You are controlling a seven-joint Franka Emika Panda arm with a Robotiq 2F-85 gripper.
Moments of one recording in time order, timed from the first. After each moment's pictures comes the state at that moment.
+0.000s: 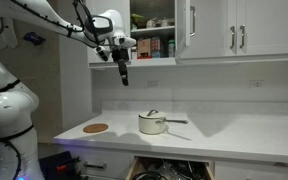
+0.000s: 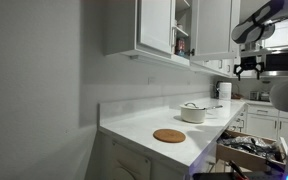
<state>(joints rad) -0.22 -0.56 -0.05 -2.32 -0.19 1.91 0.34</state>
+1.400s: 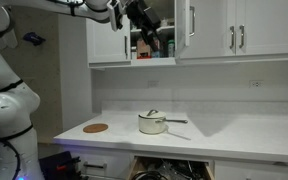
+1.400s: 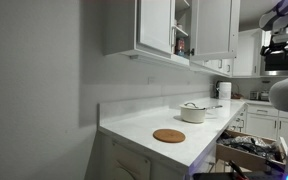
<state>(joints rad) -0.26 -0.46 -0.33 -2.04 -0.25 2.16 -0.06</state>
